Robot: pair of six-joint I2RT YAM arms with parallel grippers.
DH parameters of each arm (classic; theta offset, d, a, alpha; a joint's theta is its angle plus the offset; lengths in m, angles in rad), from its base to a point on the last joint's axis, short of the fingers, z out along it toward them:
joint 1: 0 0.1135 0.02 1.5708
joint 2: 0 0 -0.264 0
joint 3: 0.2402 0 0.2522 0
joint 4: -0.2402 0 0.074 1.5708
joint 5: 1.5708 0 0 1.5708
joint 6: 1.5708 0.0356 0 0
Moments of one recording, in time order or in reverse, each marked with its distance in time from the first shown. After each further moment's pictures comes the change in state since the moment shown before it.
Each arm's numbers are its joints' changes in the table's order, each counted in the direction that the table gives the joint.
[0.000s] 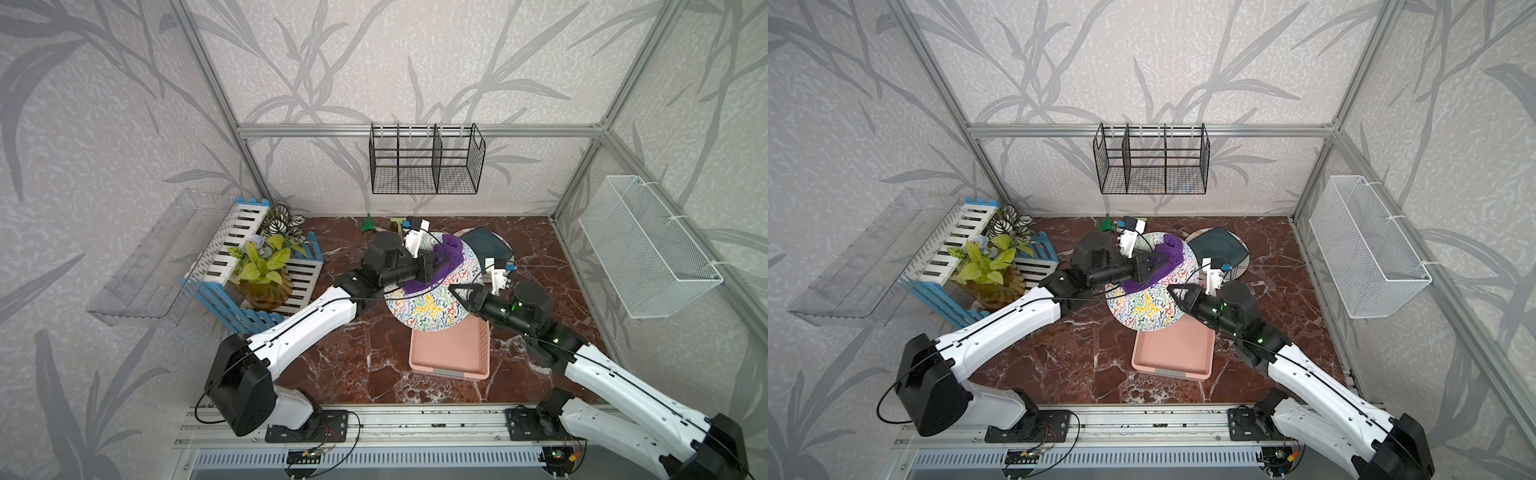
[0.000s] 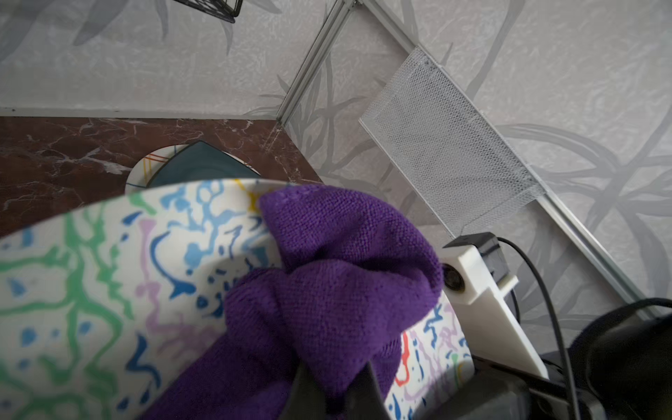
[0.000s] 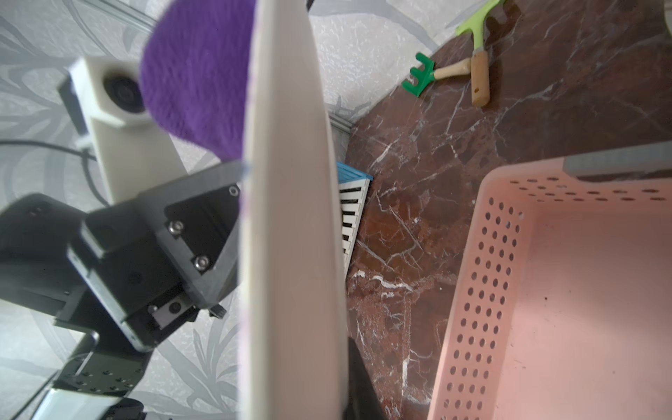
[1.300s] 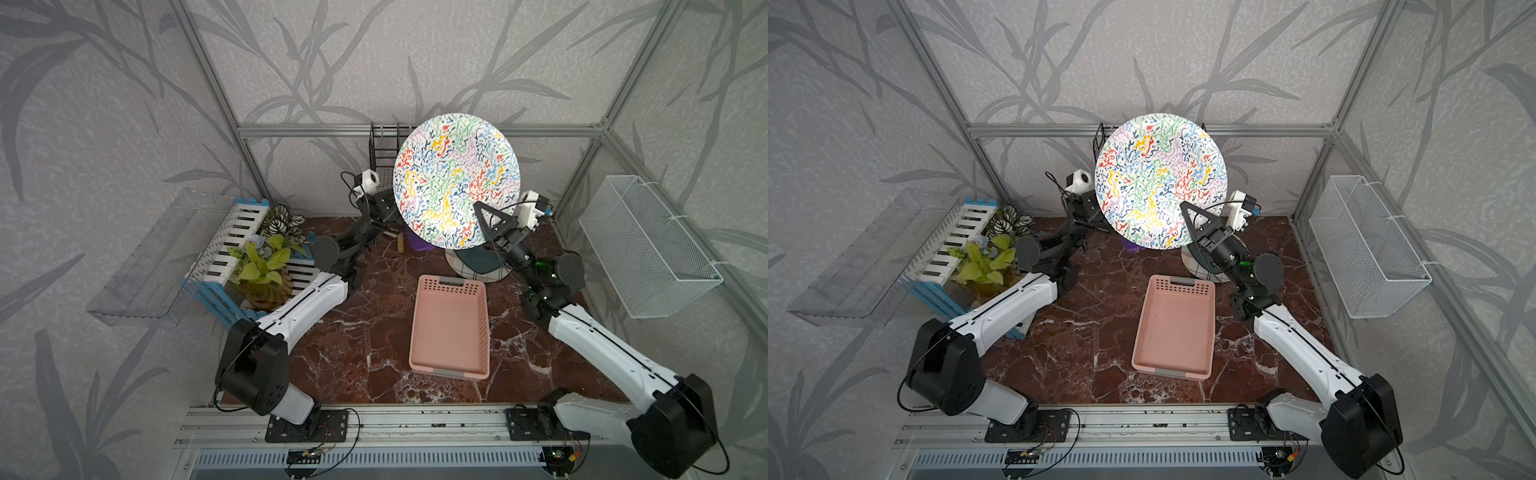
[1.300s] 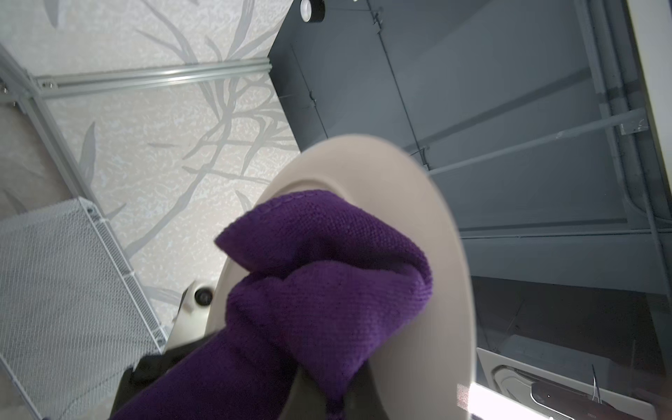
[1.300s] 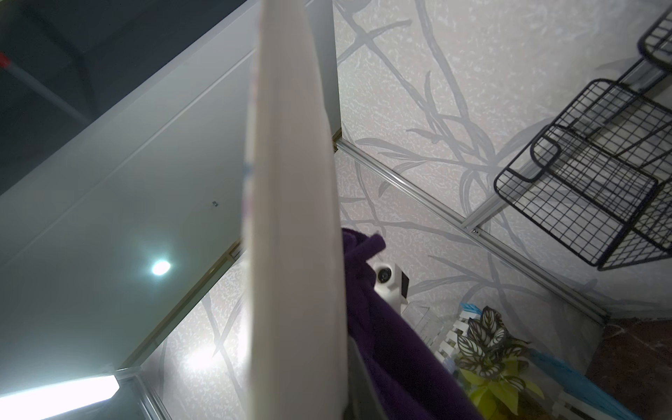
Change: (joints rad) left arm 0.219 -0.114 0.045 1.251 0.119 -1.369; right arm -0.093 -0.266 0.212 0.836 -0.079 0.266
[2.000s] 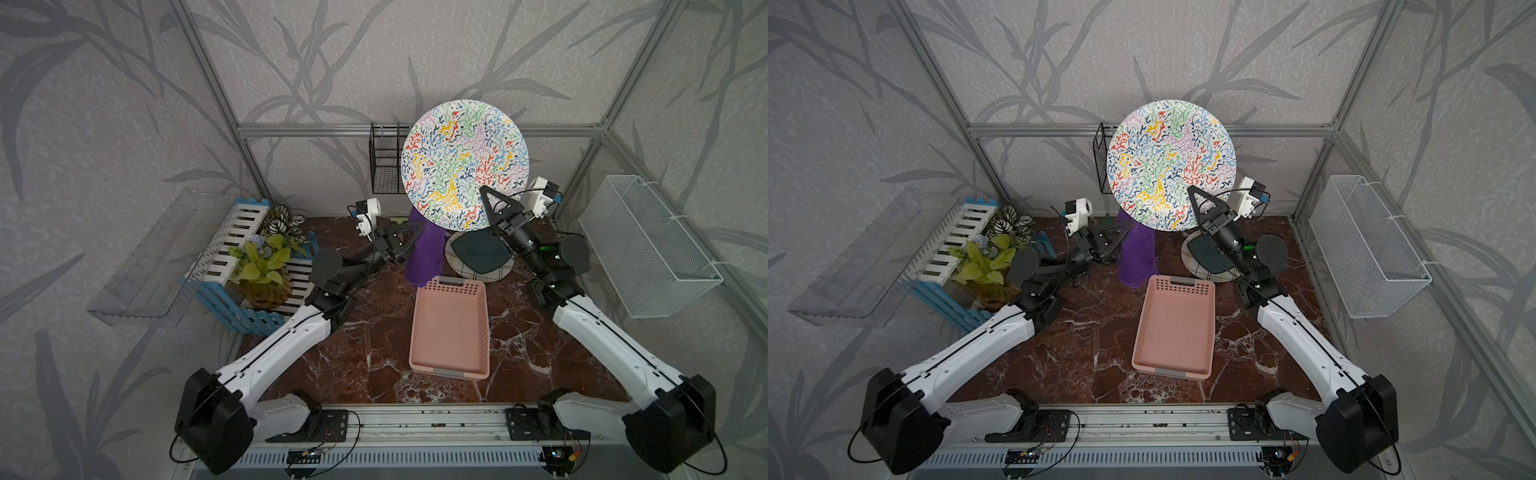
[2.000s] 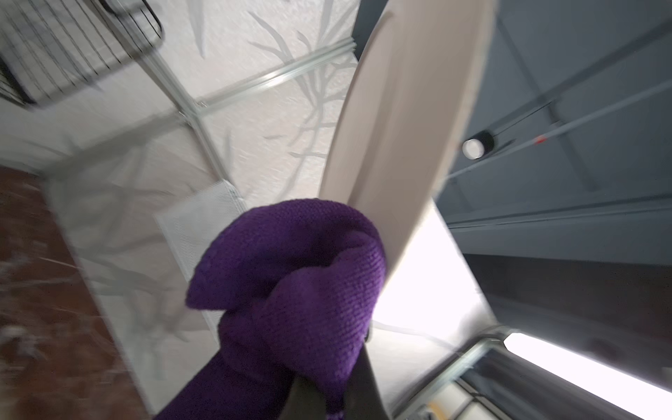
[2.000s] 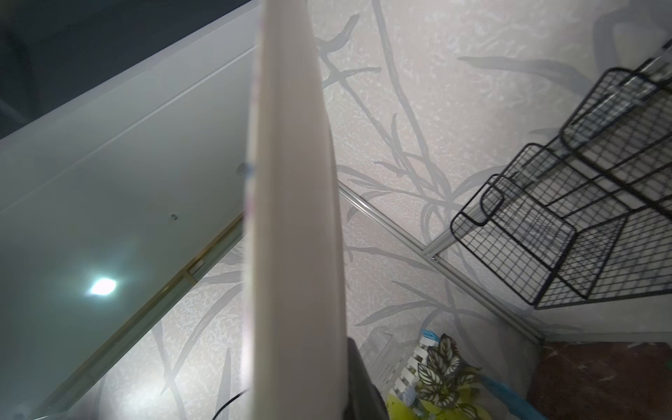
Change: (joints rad) left arm -0.150 0.389 -0.224 -0.719 -0.071 0.725; right arm -0.103 -0.006 0.161 -0.279 0.042 -0.121
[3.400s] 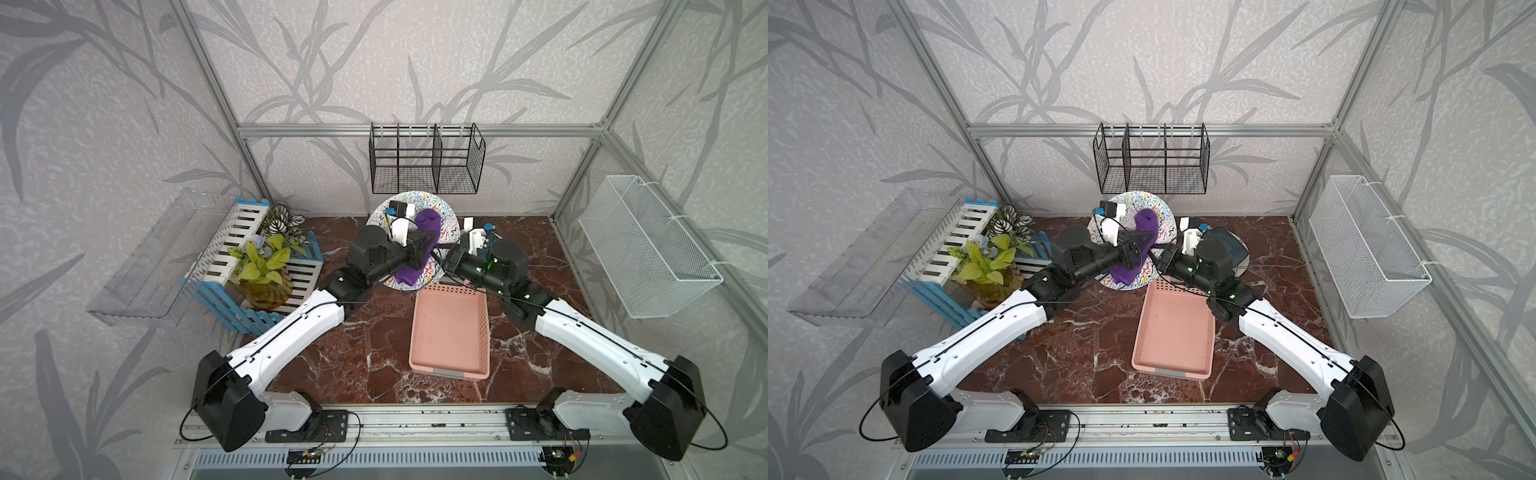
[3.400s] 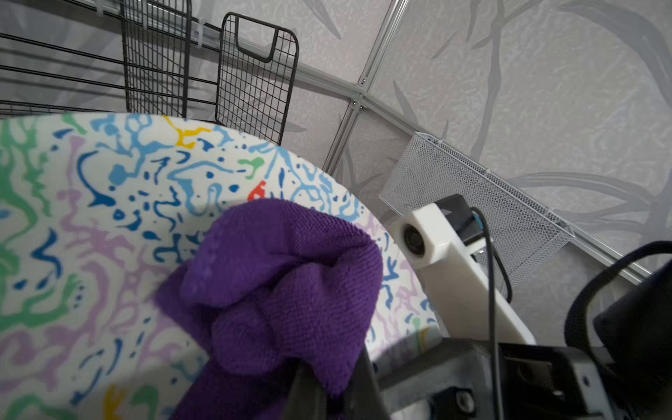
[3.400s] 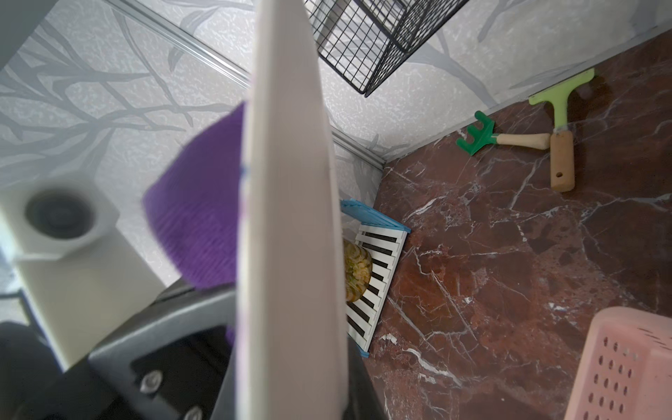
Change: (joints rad) left arm -0.073 -0.196 0.178 -0.453 -0.227 0.811; right arm 0.245 -0.088 -0.013 -0.493 0.037 -0.203
